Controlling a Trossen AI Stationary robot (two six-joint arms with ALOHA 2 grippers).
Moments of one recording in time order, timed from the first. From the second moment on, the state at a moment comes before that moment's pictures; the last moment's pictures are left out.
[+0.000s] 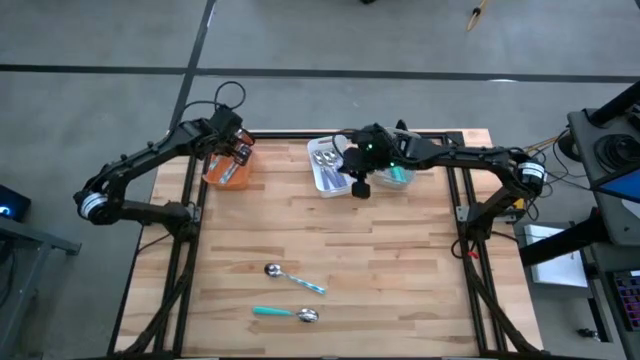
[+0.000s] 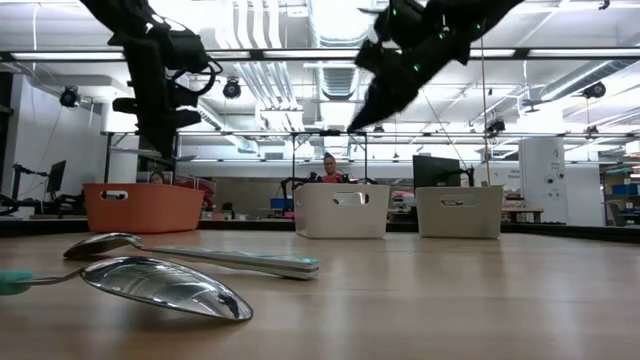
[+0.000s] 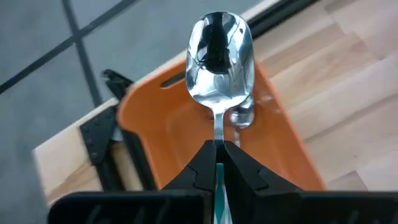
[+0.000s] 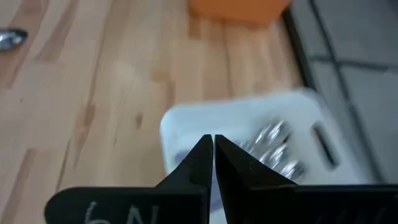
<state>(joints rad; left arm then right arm) 0.83 1.22 0.95 -0.81 -0.37 -0.11 -0.39 1.56 1.16 -0.28 -0.19 -0.38</state>
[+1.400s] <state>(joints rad) 1.00 1.55 0.85 -0.64 -0.19 -0.09 -0.62 1.57 1.29 -0.32 -0.24 -0.43</state>
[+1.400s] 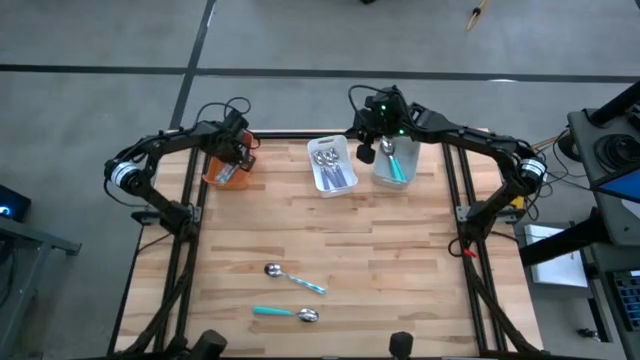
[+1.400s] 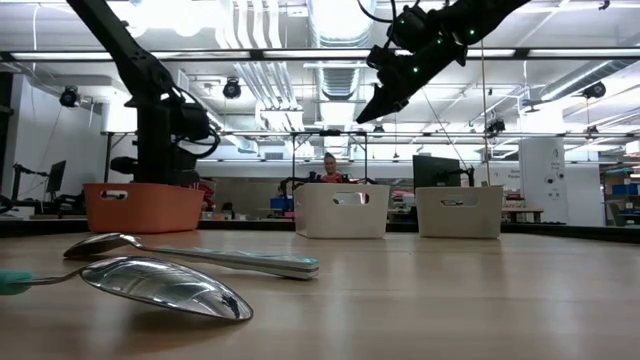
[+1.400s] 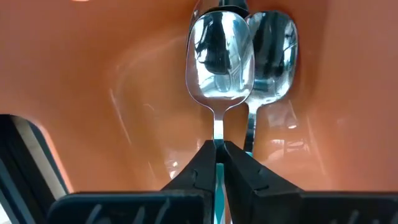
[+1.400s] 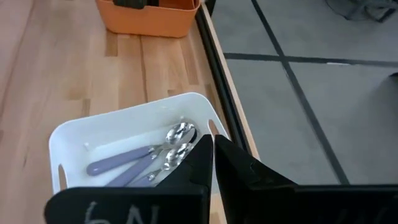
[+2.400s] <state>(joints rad) 1.00 1.45 0.86 -0.63 -0.19 -0.09 -0.62 1.57 1.29 -0.32 -0.23 -0.19</state>
